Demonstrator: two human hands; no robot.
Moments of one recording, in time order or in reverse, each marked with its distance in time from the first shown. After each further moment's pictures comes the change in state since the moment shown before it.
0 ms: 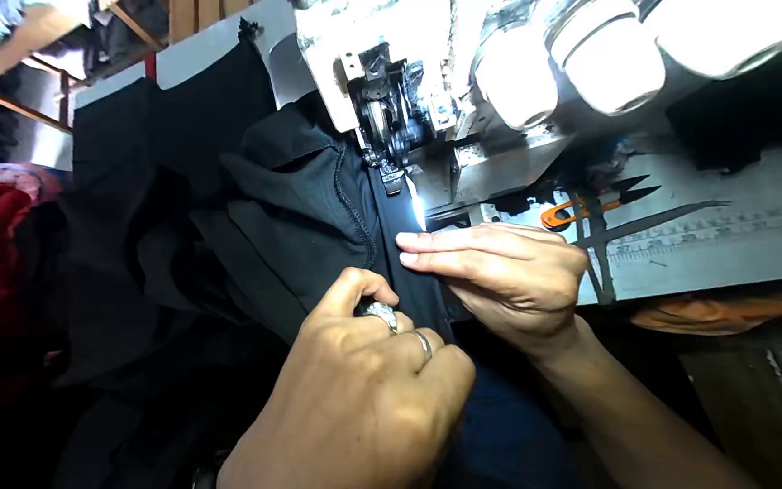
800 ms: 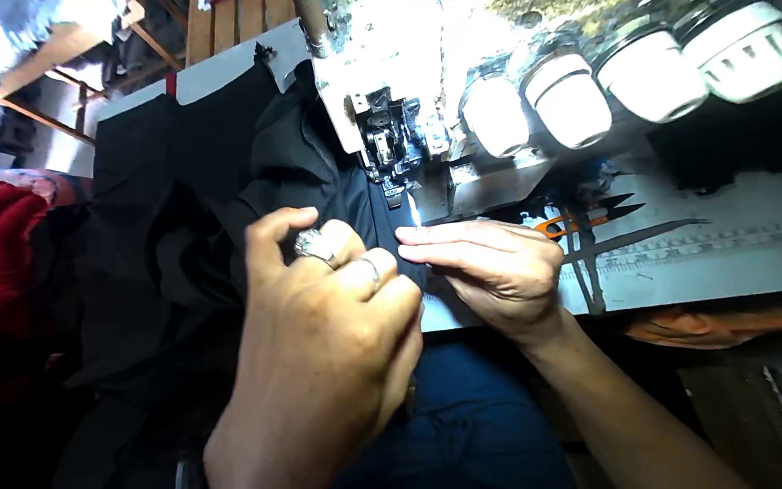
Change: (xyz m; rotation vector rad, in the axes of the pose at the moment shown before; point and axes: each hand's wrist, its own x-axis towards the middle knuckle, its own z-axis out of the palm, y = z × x) left_hand 0.009 -0.013 -0.017 0.222 0.102 -0.175; right_hand 0.007 0.009 0.000 -0.006 0.003 -0.020
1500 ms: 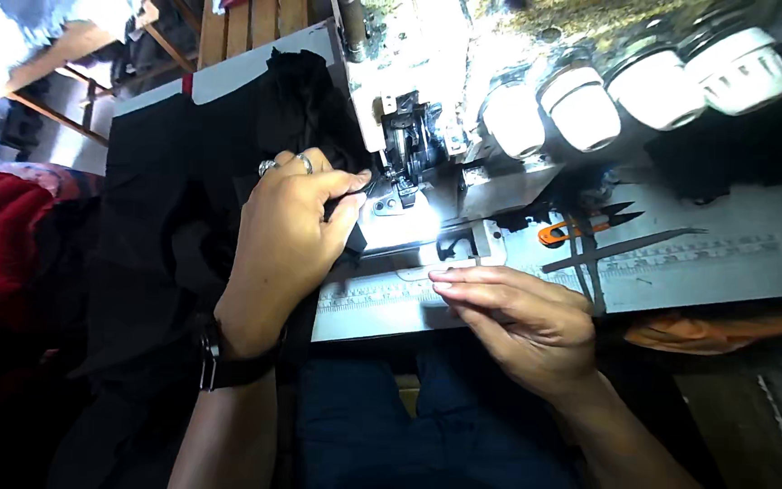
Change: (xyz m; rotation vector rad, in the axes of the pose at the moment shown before) left_hand 0.019 -0.072 0.017 -0.128 0.068 -0.203; right_hand -0.037 -0.036 -0.011 0.171 -0.008 0.289
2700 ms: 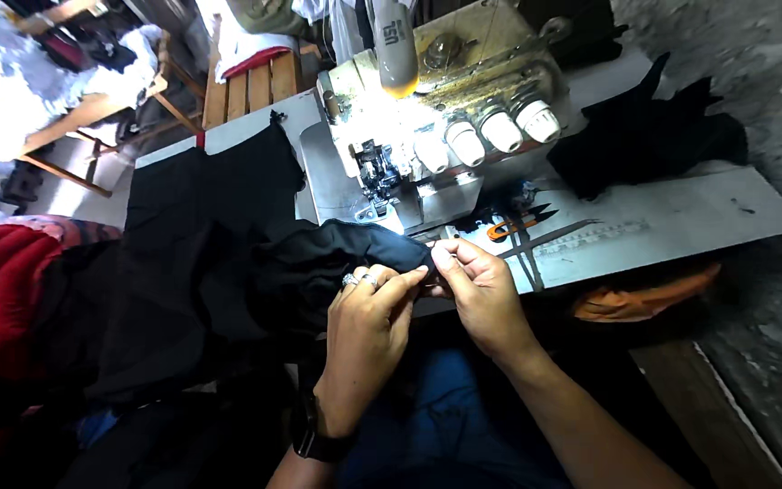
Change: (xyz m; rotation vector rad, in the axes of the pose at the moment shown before) left_hand -0.078 0.076 0.054 -0.281 0.130 0.003; right_hand 0.011 -0.040 0.017 0.296 0.281 0.572
